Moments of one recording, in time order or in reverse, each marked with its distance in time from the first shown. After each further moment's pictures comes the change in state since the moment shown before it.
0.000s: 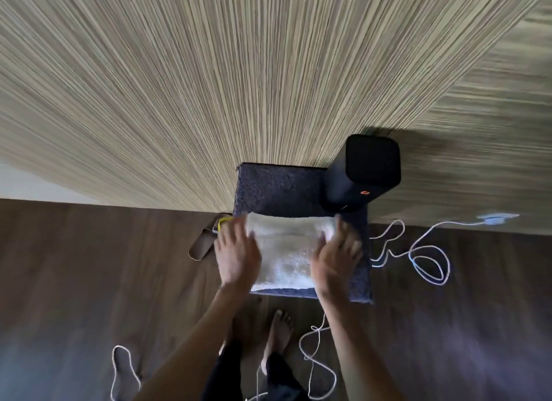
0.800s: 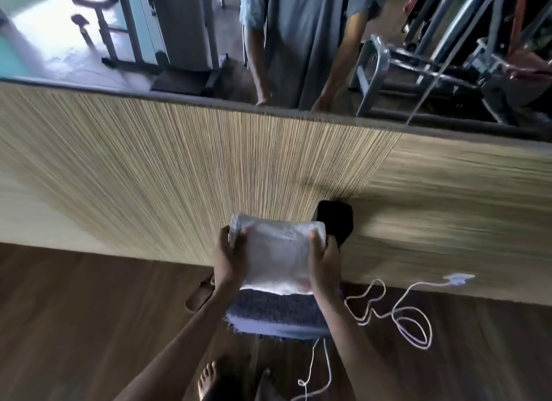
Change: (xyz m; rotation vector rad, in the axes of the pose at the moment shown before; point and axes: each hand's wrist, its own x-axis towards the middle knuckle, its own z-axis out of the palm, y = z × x) left_hand 0.007 0.086 -0.166 -0.794 0.079 -0.241; right_hand 0.060 -0.082 -0.173 0.805 -0.176 0.203
